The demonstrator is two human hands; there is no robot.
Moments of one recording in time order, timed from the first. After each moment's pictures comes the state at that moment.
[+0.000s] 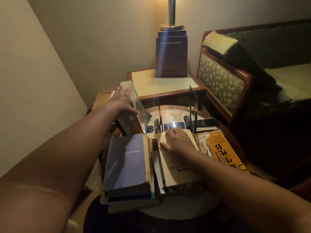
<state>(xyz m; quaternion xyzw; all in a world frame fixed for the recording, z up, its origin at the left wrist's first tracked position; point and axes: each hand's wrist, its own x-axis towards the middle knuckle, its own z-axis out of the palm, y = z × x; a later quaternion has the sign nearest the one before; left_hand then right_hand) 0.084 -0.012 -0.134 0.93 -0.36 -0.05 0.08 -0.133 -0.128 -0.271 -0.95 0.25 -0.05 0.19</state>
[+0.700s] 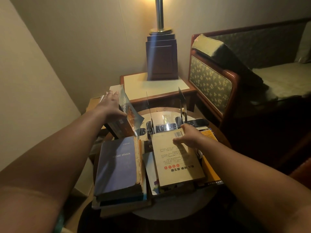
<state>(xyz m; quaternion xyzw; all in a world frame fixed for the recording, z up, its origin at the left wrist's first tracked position) 0.087 -0.011 -0.138 0.93 -0.36 -0.04 0.10 -0.160 -0.206 -0.255 -0.80 0.37 0.01 0.47</state>
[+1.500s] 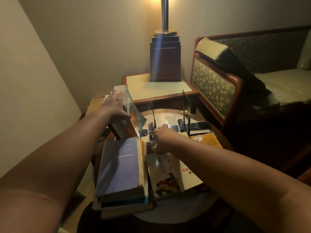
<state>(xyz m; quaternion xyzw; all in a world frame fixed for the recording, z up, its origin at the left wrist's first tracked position) 0.092 -0.010 -0.144 0.92 -0.38 -0.01 0.10 -0.104 -0.117 -0.203 -0.97 0.20 0.14 0.09</state>
